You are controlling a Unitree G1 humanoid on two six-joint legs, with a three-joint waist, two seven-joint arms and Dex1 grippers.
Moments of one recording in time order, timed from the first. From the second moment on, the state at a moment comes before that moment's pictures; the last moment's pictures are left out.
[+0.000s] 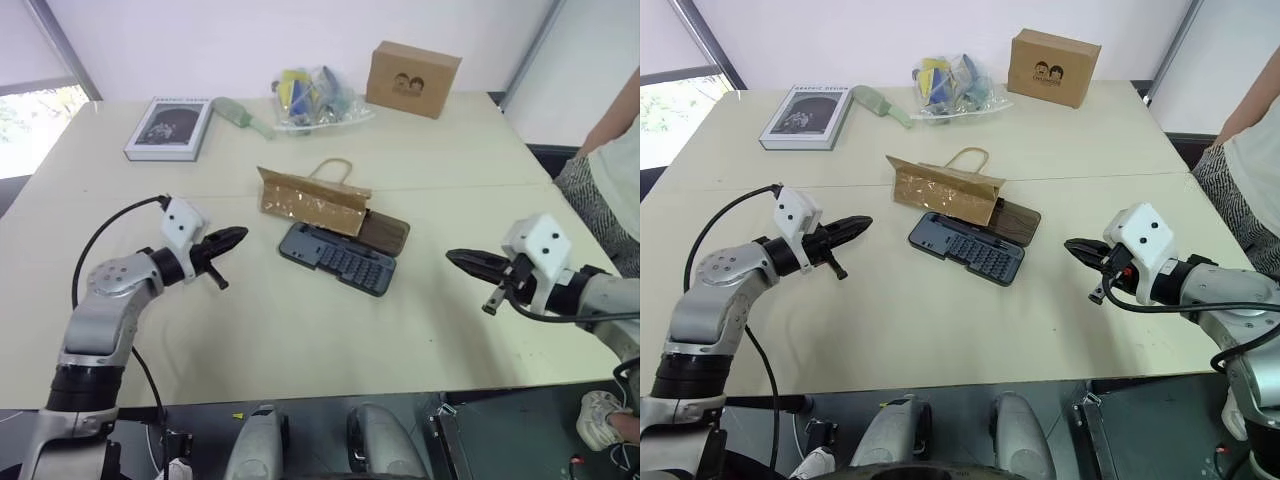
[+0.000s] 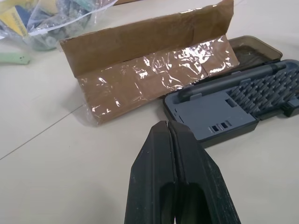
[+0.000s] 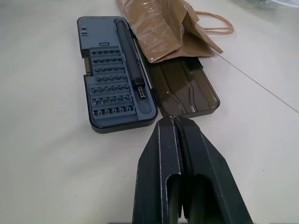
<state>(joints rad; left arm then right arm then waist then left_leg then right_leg) -0.31 0.60 0.10 -0.08 -0.35 0.35 -0.80 -0.03 -0.88 -0.32 -0.56 0.47 0.67 0.77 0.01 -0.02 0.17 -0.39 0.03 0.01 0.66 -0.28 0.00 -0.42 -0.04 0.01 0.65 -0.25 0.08</state>
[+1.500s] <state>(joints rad) -0.29 0.58 0.10 -0.10 -0.35 0.37 -0.78 -0.06 -0.88 -0.30 -0.56 0.48 0.67 0.76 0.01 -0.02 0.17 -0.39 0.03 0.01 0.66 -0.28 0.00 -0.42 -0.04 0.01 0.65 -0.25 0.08</state>
